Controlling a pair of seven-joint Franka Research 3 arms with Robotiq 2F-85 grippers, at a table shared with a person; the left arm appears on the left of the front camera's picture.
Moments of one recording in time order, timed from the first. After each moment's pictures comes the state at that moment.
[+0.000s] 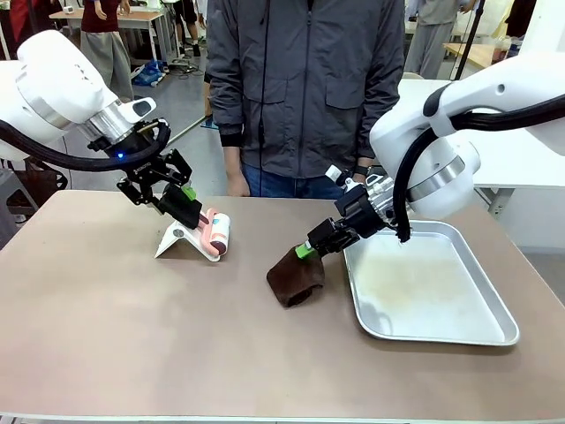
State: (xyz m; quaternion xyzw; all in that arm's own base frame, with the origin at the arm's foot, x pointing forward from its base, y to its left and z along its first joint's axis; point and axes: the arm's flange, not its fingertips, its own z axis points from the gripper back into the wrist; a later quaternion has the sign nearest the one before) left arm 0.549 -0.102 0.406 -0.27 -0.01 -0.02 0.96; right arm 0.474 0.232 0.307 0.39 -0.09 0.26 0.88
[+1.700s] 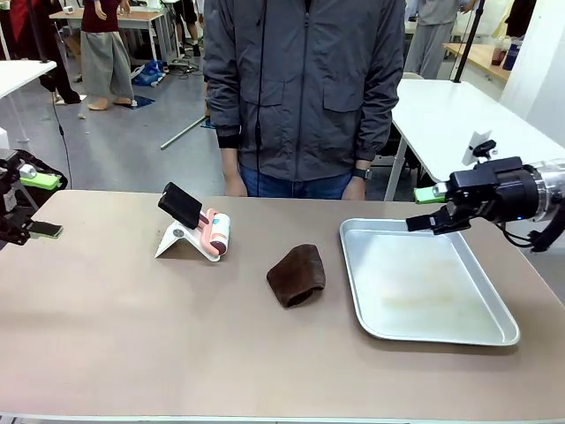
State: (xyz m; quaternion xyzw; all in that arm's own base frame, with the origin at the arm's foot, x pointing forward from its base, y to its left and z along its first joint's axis) left arm 0.354 0.079 0.419 -0.60 -0.03 -0.03 0.80; right arm 0.374 0.061 0.412 0.60 -0.12 0.16 0.77
